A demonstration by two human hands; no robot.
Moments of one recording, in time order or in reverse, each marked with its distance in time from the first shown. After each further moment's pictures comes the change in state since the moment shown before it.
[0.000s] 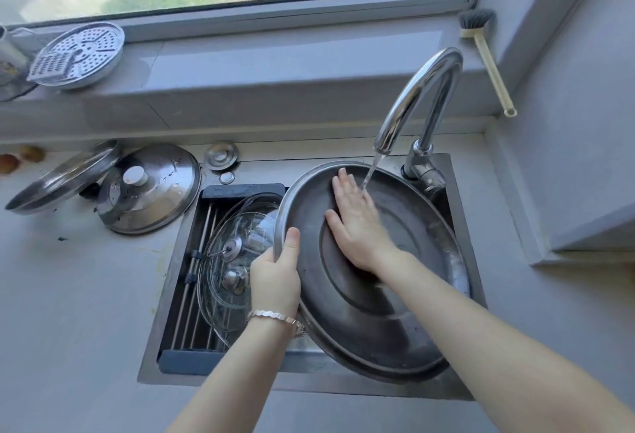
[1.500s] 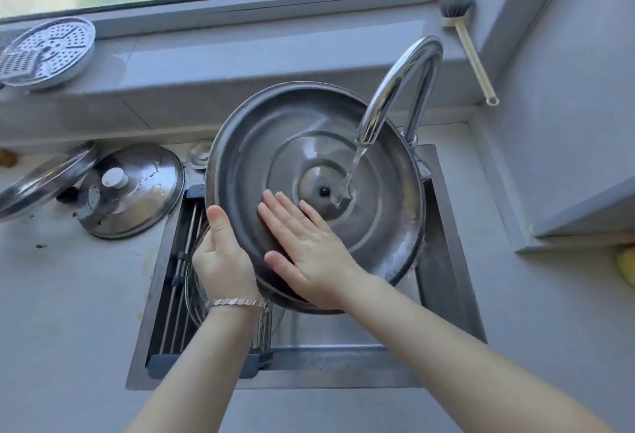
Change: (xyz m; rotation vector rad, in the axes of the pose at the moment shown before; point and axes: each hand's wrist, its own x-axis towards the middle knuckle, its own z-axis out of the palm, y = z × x) left_hand 0.024 0.006 -0.012 -0.158 0.310 0.247; right_hand -0.040 -0.052 -0.001 -0.005 -0.039 -0.388
